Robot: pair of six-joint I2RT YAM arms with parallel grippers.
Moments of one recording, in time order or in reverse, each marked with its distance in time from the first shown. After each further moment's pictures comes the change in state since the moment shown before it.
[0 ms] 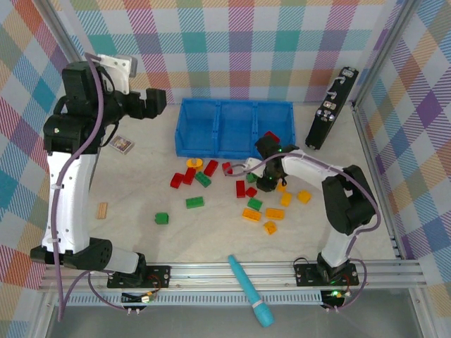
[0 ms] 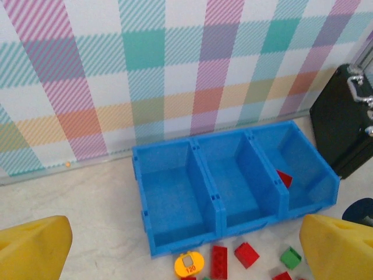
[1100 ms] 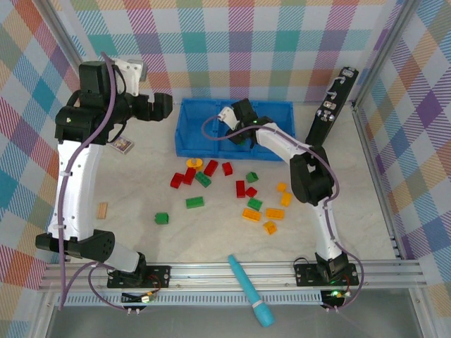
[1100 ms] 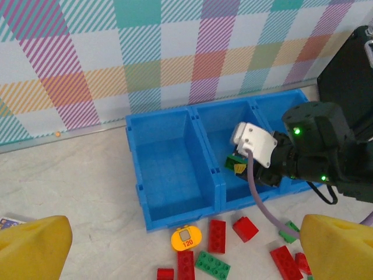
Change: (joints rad) left arm -0.017 0.063 -0.018 -0.064 -0.010 0.000; right arm 0.022 0.481 0.688 0.270 0.125 0.155
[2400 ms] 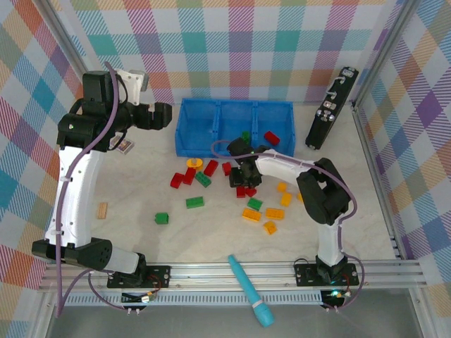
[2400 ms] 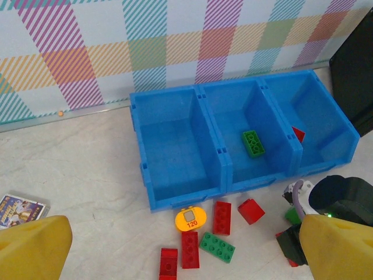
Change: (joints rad) left arm 0.000 -0.066 -0.128 0.016 -0.023 0.003; right arm 0.159 -0.270 -0.518 -0.228 -0.090 1.009
